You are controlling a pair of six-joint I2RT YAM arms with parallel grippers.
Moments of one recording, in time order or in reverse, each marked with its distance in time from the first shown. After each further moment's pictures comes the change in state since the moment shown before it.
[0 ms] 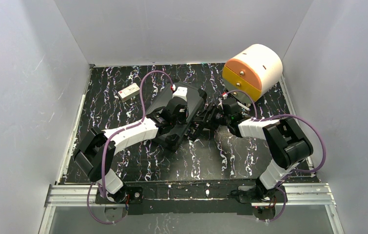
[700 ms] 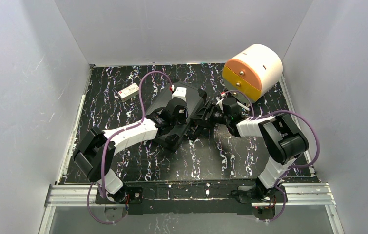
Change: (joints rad) left arm 0.000 -0.005 -0.013 0.014 -0.014 -0.008; right arm 0.000 0.060 -0.009 0.166 -0.091 0.089
